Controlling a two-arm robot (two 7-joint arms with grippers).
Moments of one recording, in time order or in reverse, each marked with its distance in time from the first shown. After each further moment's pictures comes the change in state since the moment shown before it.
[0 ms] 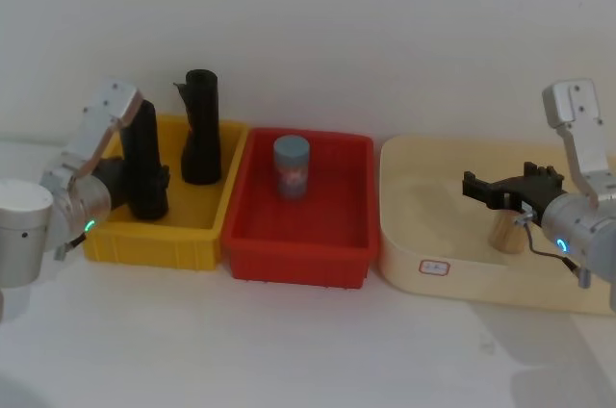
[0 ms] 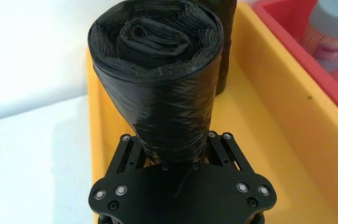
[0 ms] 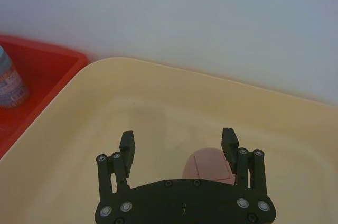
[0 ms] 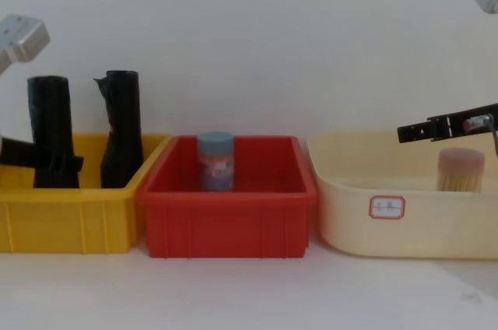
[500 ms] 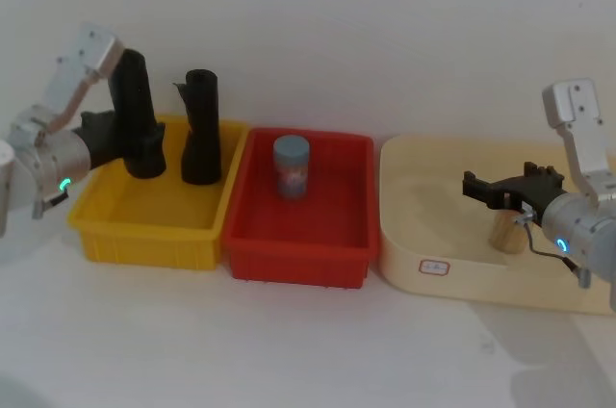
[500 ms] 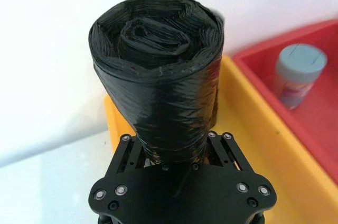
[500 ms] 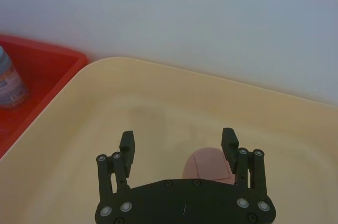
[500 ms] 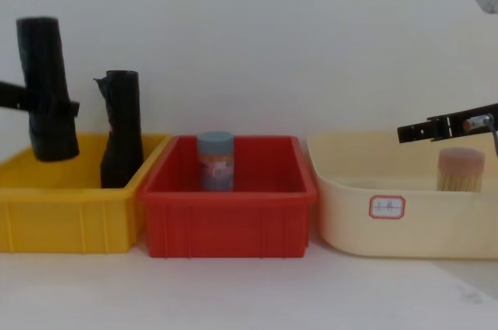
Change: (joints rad) left arm -0.023 0.063 -0.031 -0.105 -0.027 0.024 -0.099; right arm 0.000 0.000 0.000 0.000 0.000 0.000 0.000
